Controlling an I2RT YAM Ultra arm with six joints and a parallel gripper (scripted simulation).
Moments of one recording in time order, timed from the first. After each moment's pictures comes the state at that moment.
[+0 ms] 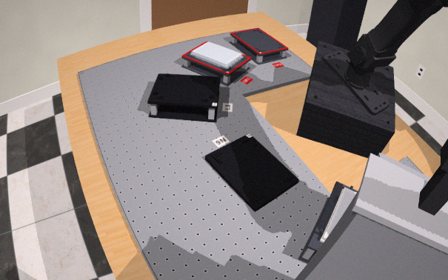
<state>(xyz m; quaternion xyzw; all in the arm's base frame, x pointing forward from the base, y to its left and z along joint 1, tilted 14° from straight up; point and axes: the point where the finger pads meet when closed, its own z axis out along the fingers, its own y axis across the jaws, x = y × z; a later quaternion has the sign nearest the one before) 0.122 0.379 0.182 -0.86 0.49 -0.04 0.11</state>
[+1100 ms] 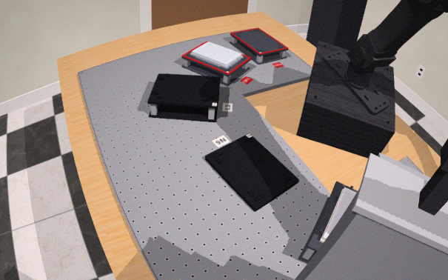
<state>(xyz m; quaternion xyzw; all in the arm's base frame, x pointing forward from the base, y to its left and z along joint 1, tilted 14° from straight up) 0.136 0.390 0.102 -0.86 0.49 -0.04 0.11</state>
